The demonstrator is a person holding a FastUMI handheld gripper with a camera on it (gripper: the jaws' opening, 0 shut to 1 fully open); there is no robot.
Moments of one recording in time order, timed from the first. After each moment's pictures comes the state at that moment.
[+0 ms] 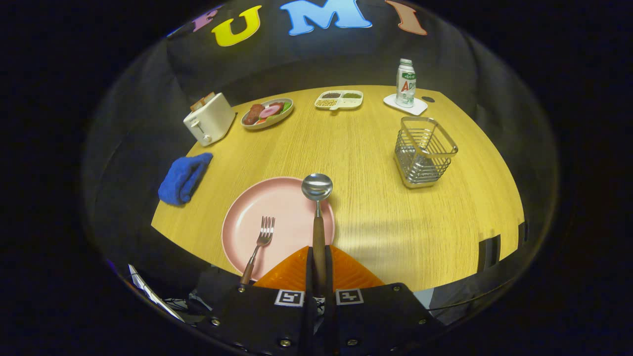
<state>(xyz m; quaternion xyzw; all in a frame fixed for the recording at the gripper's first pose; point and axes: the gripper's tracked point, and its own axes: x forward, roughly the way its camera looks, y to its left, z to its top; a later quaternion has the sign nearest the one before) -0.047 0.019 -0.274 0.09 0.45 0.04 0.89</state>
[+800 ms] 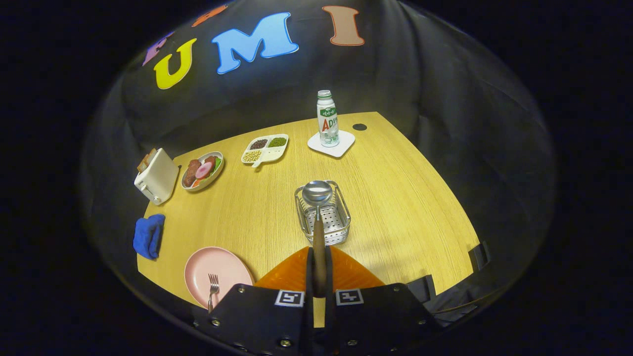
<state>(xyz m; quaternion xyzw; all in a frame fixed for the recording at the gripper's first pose) 0.010 -0.125 -0.226 0.11 0.41 -0.09 0.90</state>
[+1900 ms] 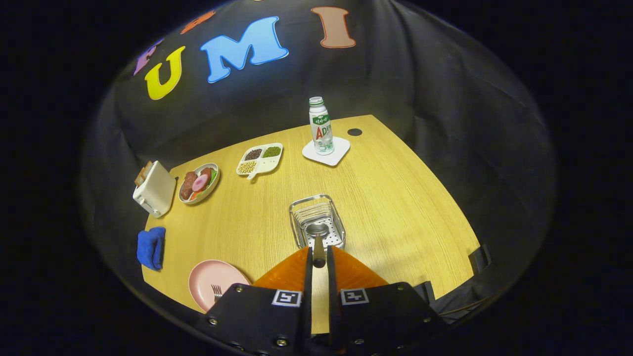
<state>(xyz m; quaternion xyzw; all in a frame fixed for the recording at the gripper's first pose) 0.029 -0.137 -0.213 0.13 0.39 -0.10 0.91</state>
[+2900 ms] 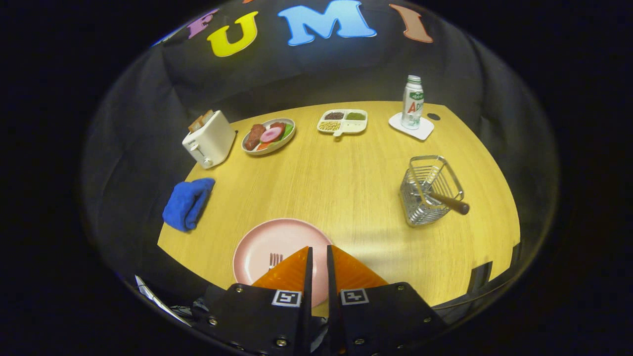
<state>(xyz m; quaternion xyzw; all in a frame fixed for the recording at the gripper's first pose) -0.001 0.055 -0.256 0.09 0.44 0.07 0.89</state>
